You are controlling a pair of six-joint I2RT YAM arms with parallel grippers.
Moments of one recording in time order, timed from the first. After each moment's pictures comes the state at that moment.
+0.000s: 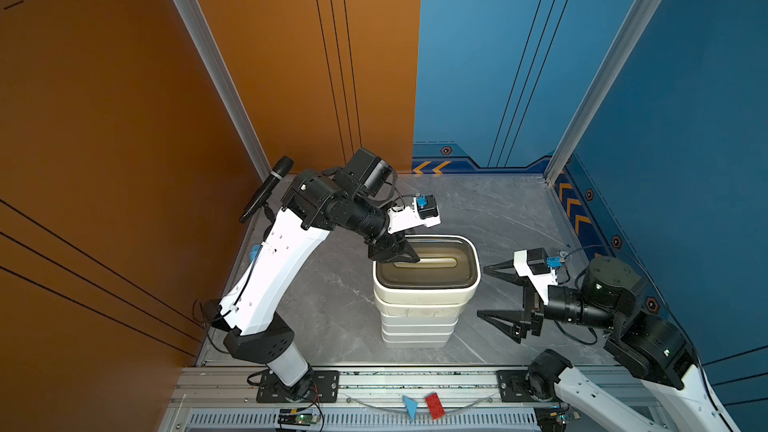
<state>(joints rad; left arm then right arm) -0.73 1.63 2.25 -1.60 0.53 0.62 0.61 0.58 1.05 -0.75 -0.64 0.00</state>
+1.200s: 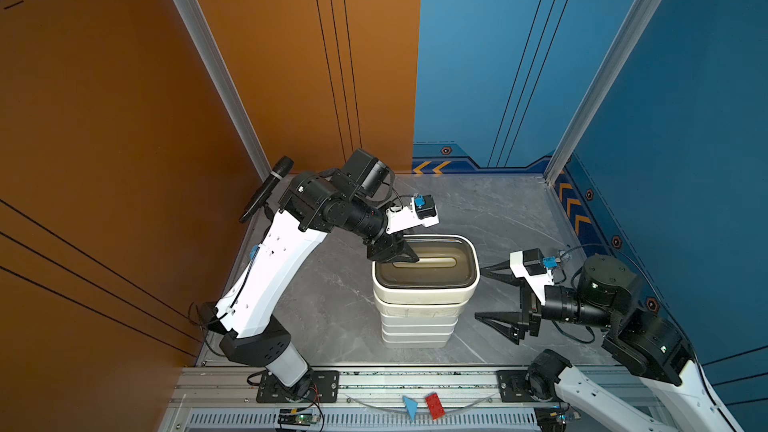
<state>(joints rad) -0.71 1.61 2.21 -1.57 0.54 0.62 0.64 0.60 1.05 -0.74 -0.64 0.00</state>
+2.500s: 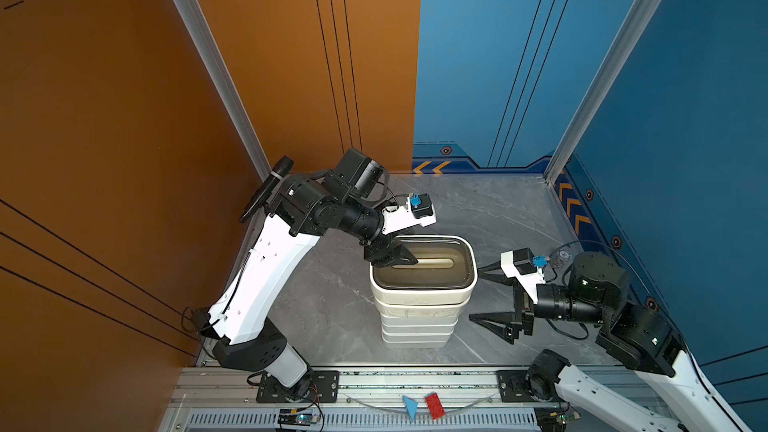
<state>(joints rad) -0.71 1.58 2.21 -1.55 0.54 0.62 0.71 0.63 1.05 -0.72 -0.62 0.00</state>
